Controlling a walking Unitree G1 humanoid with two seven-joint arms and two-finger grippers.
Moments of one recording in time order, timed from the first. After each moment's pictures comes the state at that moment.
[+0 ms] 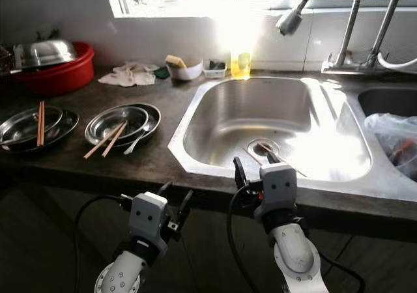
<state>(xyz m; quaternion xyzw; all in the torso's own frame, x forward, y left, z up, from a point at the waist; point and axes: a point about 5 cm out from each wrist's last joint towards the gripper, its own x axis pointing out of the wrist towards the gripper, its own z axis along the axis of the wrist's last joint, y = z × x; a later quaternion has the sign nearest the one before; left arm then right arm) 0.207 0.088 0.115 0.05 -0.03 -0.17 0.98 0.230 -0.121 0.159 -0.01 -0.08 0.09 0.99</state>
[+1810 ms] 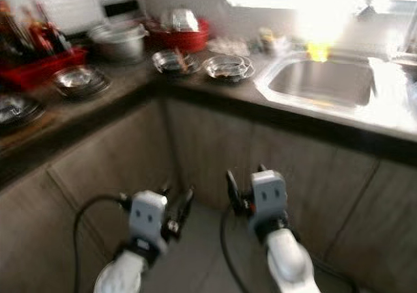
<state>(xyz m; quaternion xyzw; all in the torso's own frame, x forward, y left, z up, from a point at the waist) 0.208 0.092 0.111 0.05 -0.02 -0.15 0.99 0.230 -0.112 0.144 -0.01 -0.04 0.12 0.99</state>
